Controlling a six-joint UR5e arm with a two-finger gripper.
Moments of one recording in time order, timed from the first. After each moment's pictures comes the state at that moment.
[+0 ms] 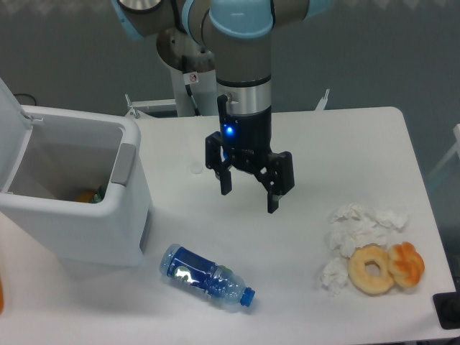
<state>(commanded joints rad) 2.46 -1.72 -1.61 -0.86 1.41 1.05</state>
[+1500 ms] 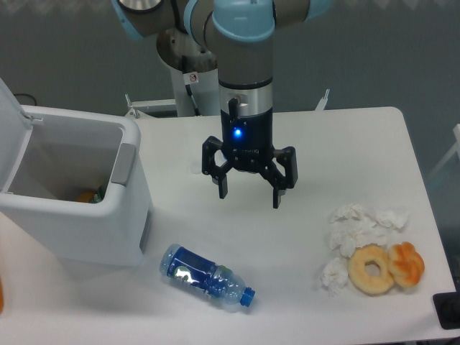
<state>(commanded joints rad) 2.45 -1.72 -1.60 -0.86 1.35 0.59</state>
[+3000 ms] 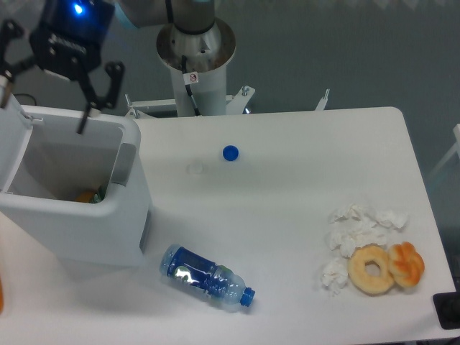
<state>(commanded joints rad) 2.19 -1.49 -1.55 -0.87 0.88 -0.16</state>
